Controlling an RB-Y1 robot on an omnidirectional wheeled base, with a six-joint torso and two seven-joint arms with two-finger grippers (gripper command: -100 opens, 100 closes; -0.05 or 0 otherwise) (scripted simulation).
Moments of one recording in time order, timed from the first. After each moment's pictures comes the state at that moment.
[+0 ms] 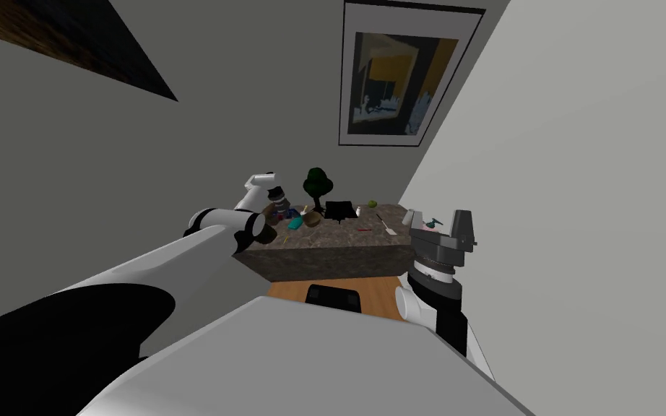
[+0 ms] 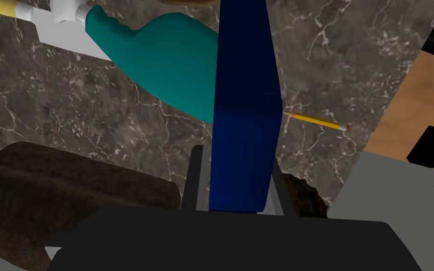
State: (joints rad) left arm -1.09 0.67 0.13 -0.73 0.45 1.76 0.07; right arm 0.54 0.04 0.00 -2.36 0.12 -0.63 -0.16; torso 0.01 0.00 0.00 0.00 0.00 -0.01
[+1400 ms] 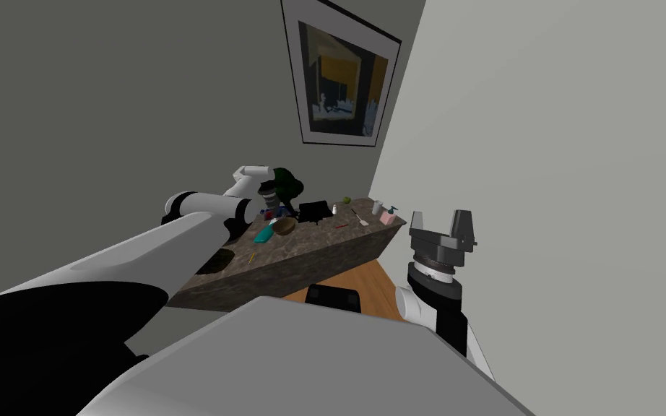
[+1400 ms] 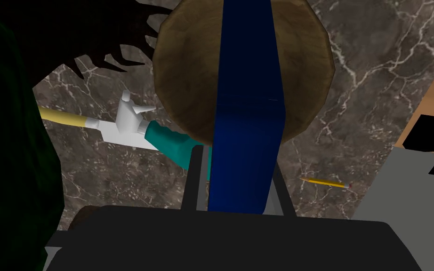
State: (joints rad) left arm -1.26 0.76 0.08 -0.47 0.36 1.76 0.13; right arm 0.54 0.04 0.00 -2.36 0.12 -0.63 -0.16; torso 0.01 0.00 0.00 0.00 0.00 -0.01
